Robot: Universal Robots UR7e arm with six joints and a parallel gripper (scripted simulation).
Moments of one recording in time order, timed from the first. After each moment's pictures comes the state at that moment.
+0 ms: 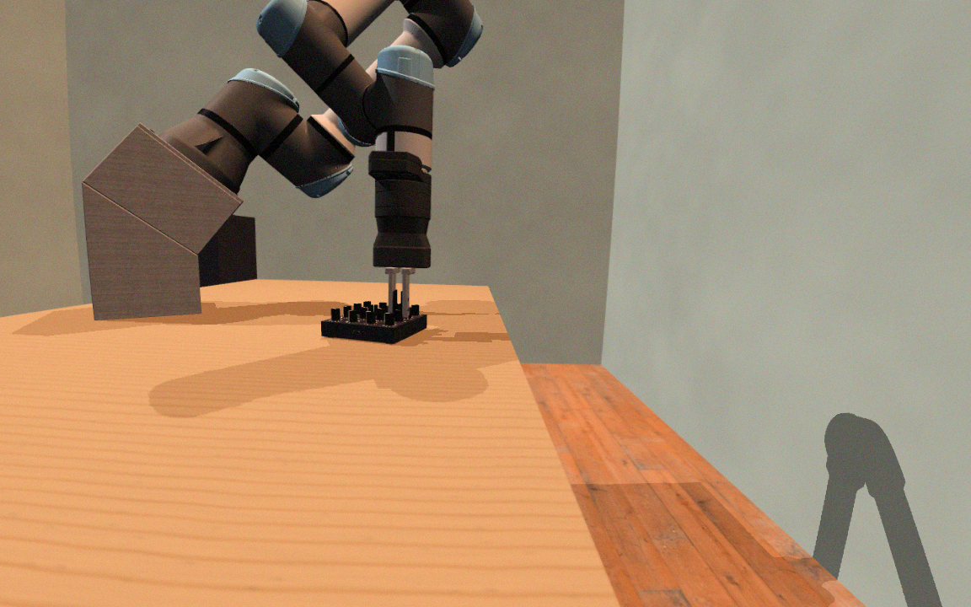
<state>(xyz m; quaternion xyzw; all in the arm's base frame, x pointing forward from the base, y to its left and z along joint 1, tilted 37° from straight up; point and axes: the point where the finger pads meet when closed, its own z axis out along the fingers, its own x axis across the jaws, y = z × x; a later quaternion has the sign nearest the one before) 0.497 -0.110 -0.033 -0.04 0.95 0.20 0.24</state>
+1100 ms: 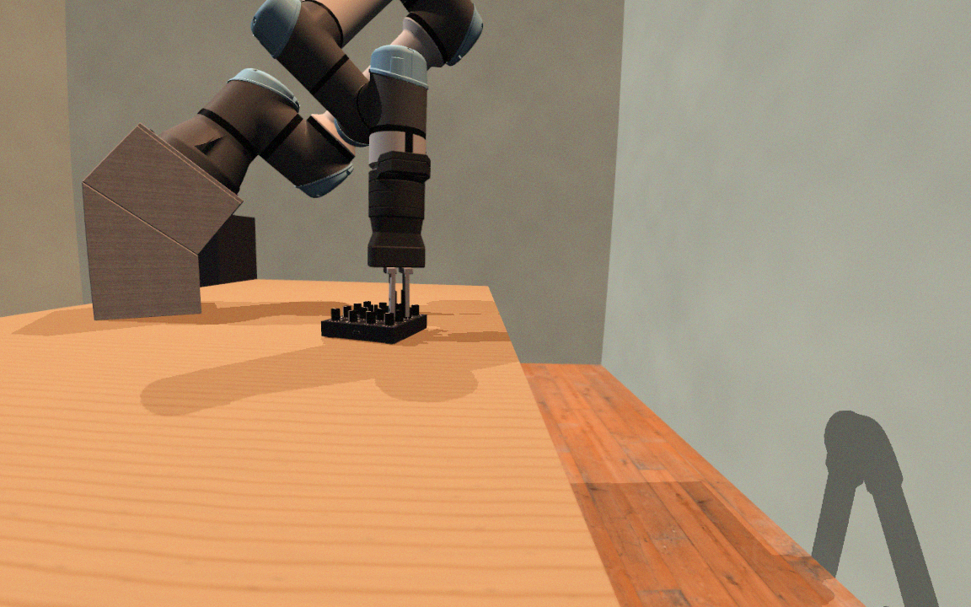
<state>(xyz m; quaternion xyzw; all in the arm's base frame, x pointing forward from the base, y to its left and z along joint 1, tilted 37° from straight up) 0.497 -0.110 -0.033 -0.20 0.93 0.16 0.28</state>
